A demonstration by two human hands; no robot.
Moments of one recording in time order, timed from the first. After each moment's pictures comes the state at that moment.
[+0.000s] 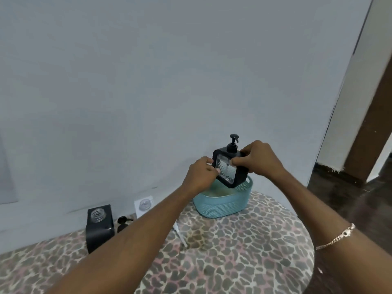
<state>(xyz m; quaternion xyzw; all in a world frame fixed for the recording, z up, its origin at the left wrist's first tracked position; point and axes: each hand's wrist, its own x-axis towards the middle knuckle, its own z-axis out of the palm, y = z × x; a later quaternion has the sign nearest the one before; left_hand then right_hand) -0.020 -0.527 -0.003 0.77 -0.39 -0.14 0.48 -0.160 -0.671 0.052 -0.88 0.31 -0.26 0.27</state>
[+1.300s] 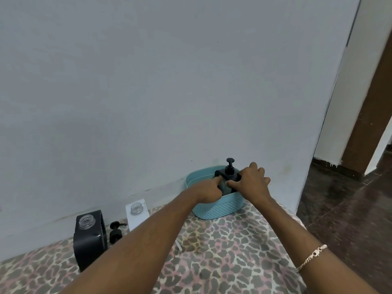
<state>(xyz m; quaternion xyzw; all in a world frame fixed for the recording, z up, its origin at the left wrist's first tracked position) -0.033 -0.558 -0.028 0.82 -0.52 -0.19 0.13 -0.146 -0.678 -0.046 -0.87 0.43 -0.20 0.11</state>
